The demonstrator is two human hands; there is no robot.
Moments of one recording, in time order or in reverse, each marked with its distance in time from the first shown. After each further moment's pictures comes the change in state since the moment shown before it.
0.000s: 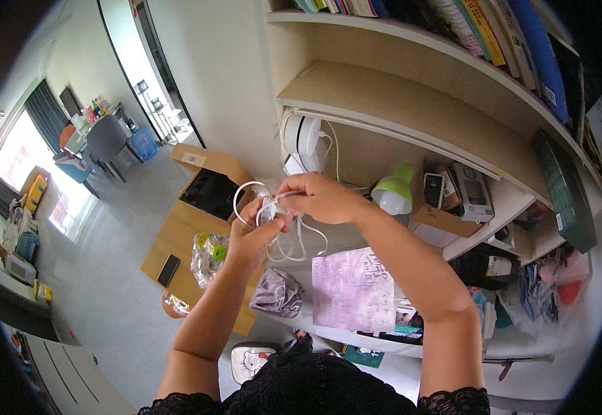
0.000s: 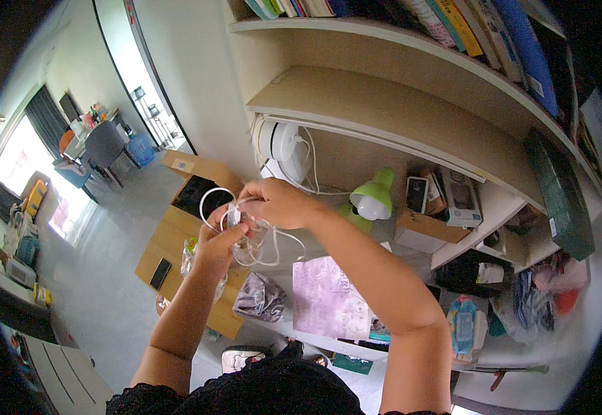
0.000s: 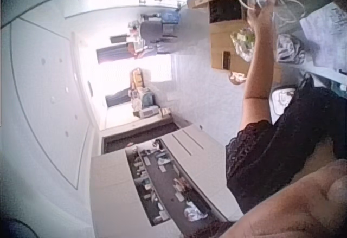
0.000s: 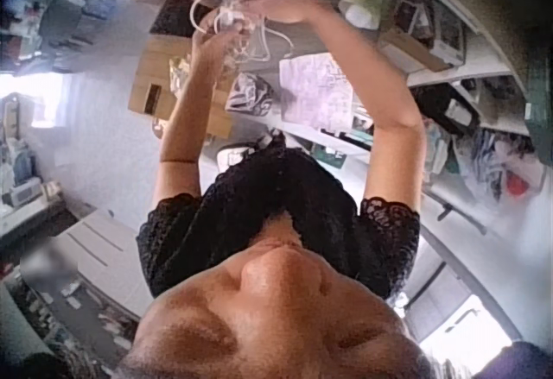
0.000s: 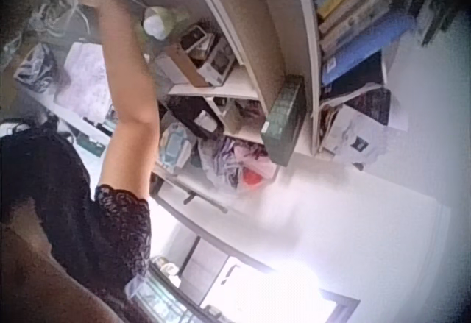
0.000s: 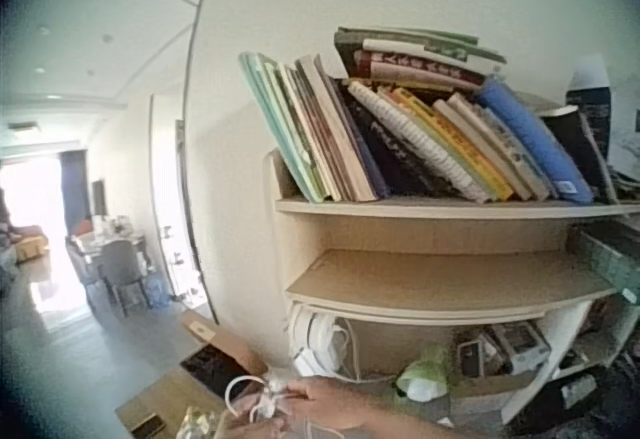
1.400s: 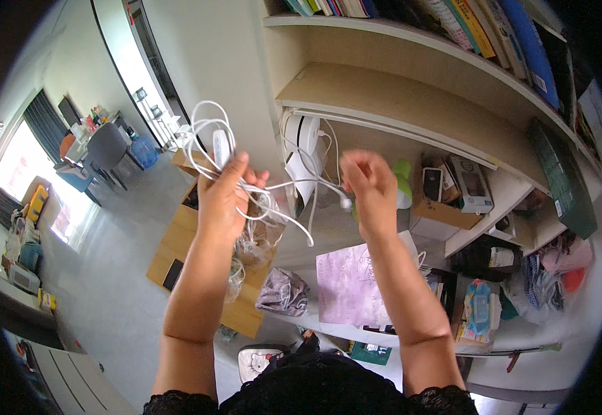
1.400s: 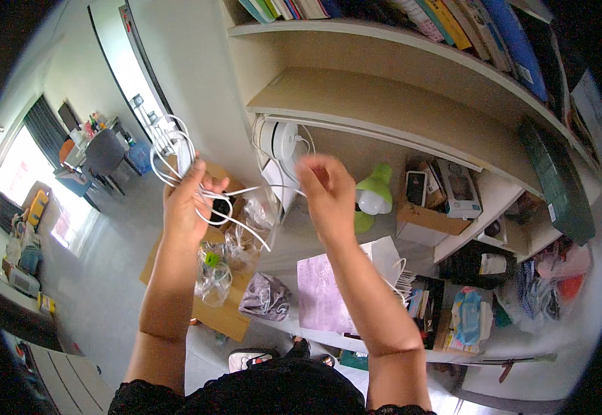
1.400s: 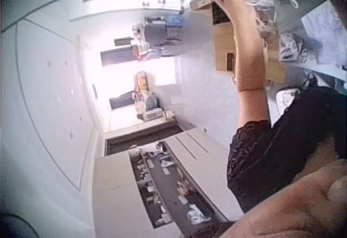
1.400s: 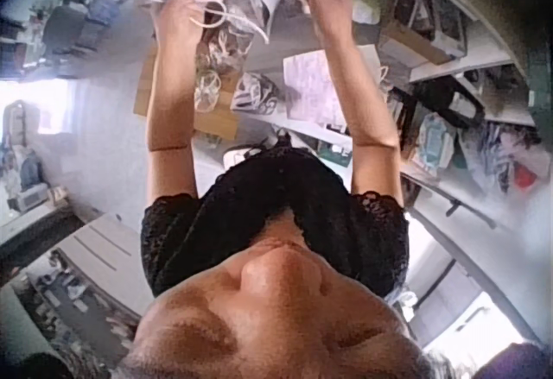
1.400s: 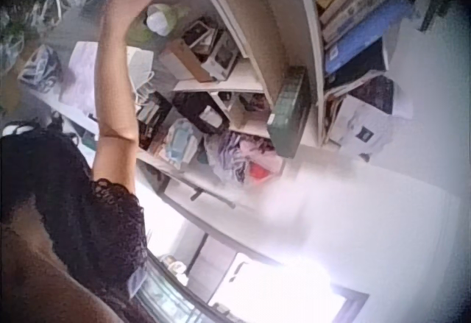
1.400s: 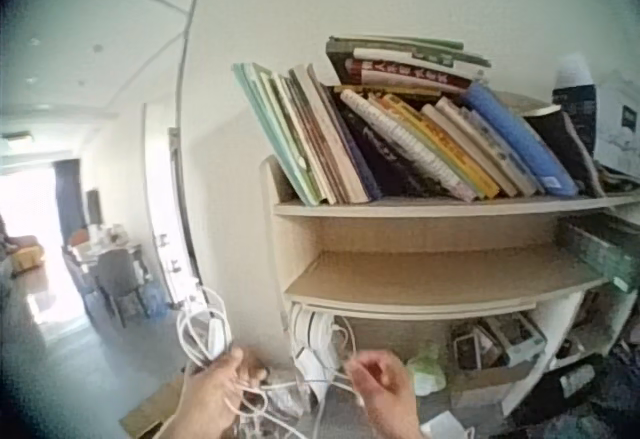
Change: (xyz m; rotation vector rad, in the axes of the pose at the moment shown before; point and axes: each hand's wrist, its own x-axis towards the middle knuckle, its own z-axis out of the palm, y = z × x) left_hand 0.027 0.086 0.025 -0.259 0.067 0.200; right_hand -0.049 0.004 0.014 0.464 1.020 -0.325
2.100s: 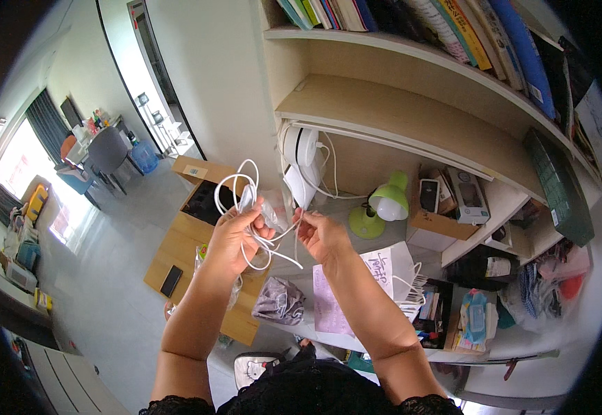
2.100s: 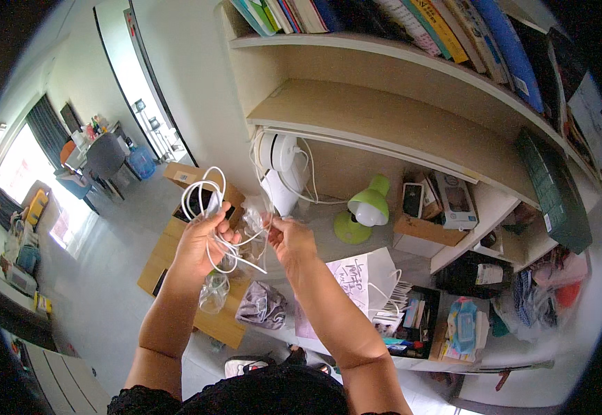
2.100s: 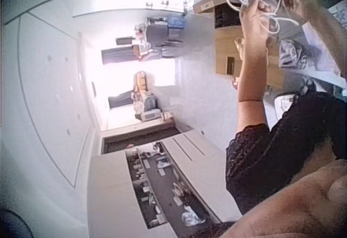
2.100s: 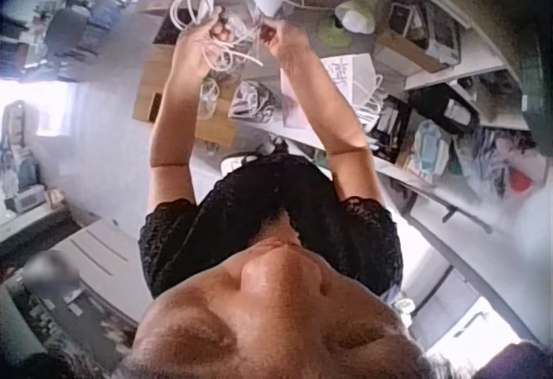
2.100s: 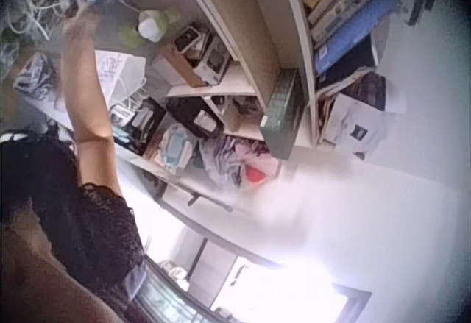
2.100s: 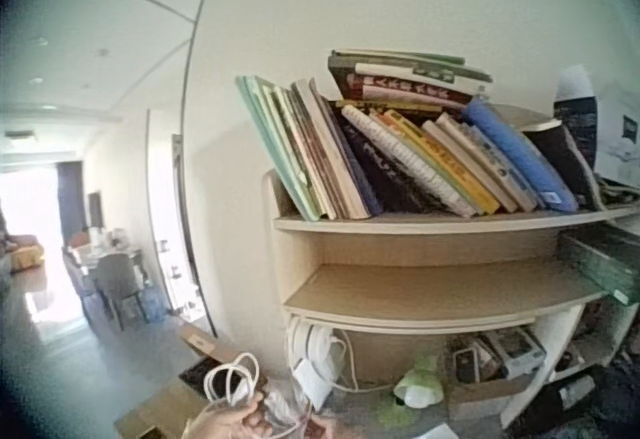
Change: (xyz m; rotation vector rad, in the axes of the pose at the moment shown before) left_hand -0.027 -0.024 -0.034 -0.054 0.020 -0.451; right_hand -0.029 0.089 0.019 0.560 0.131 0.927
